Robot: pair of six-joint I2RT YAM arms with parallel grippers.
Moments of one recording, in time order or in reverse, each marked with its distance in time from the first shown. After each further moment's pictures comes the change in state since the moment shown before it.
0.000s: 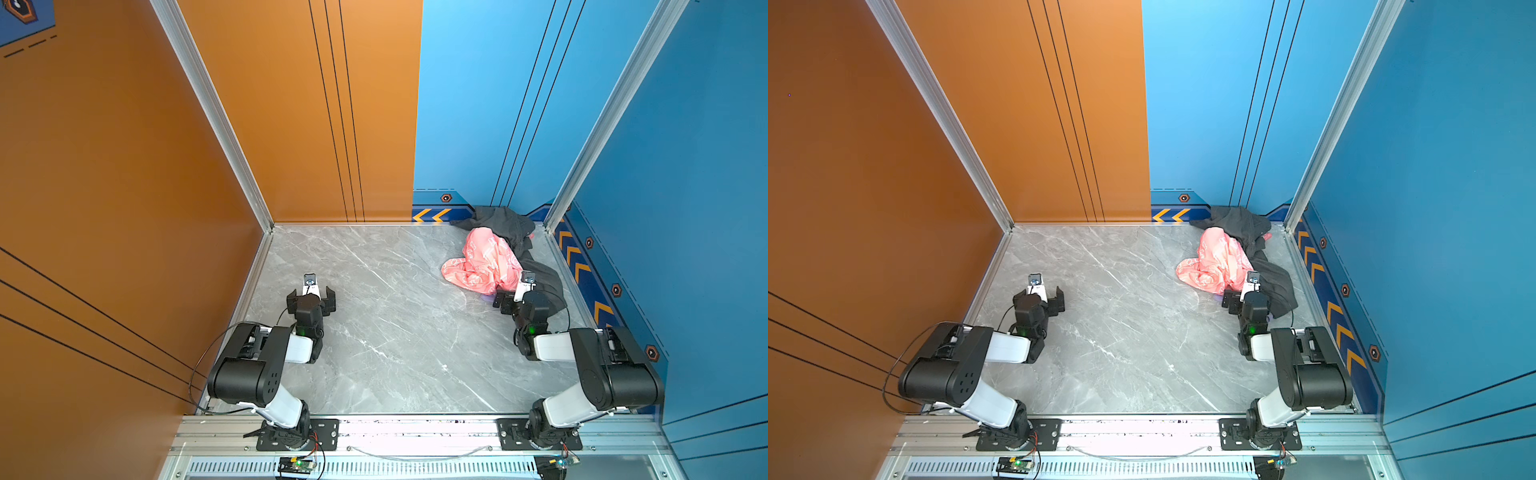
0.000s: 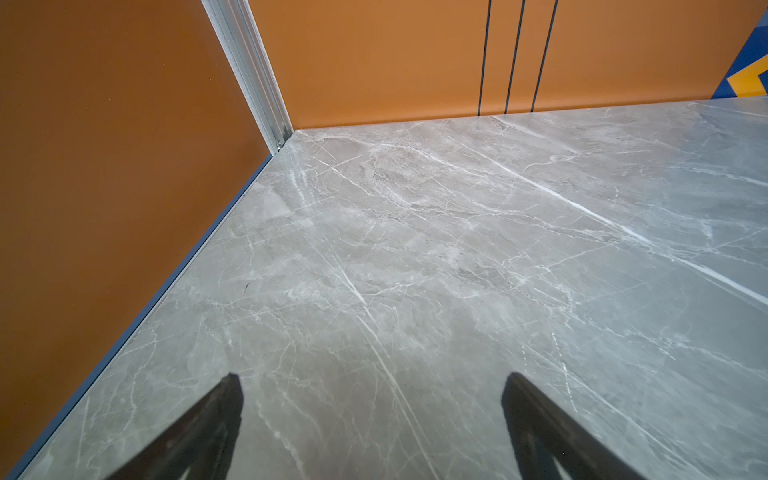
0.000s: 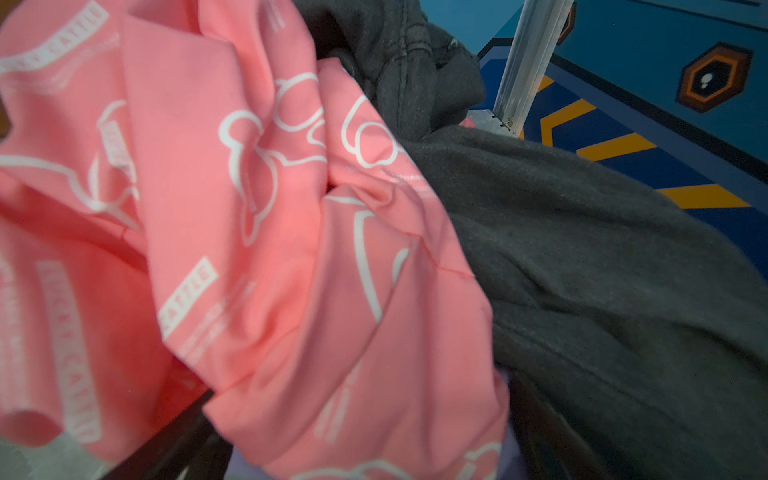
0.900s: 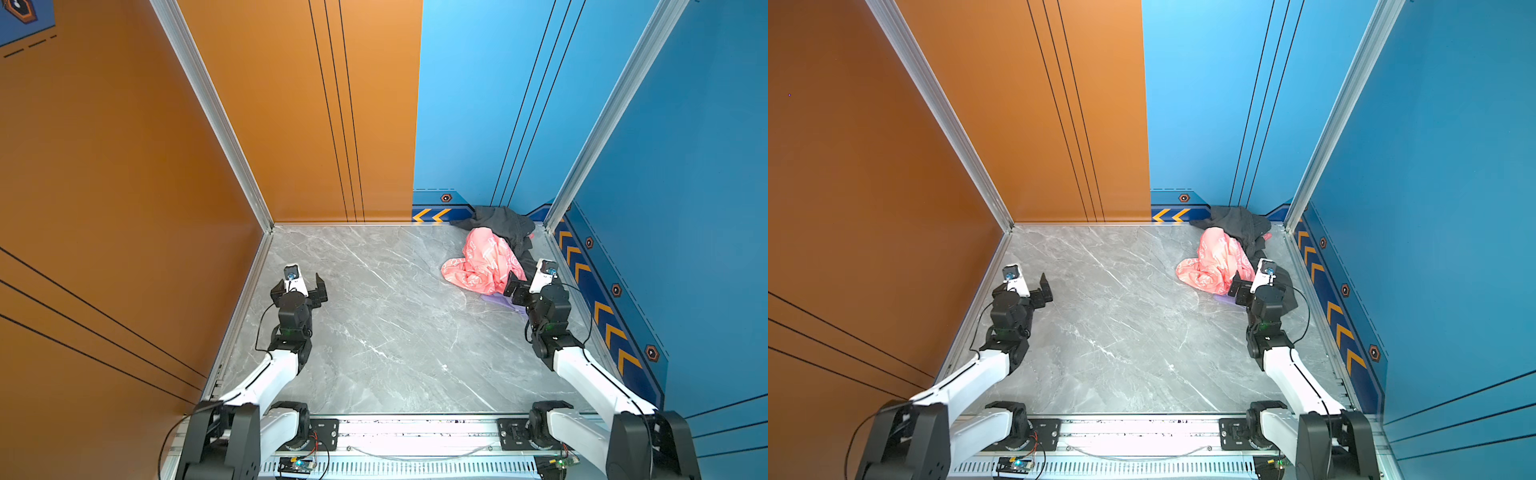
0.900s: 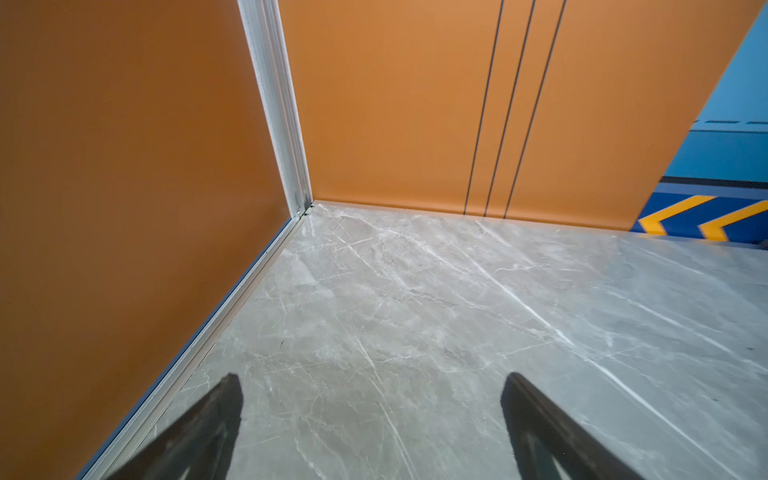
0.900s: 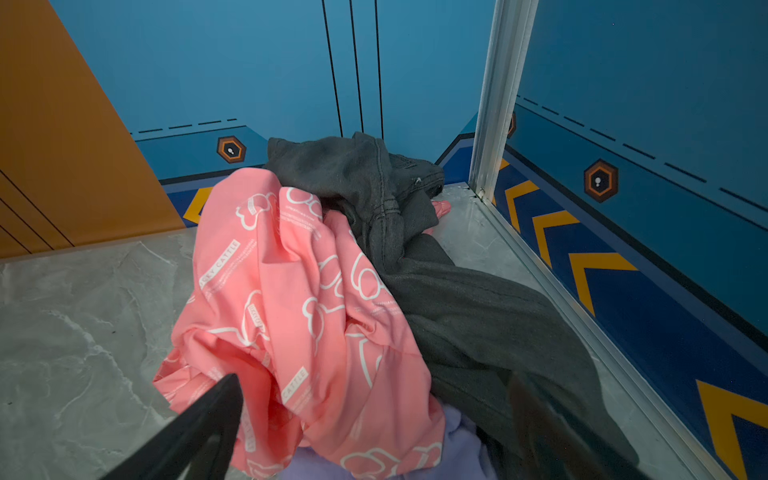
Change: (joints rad) left arm 0.021 -0.548 0.051 -0.441 0.067 -0.079; right arm 0.012 -0.537 0.098 -0.520 0.024 0.097
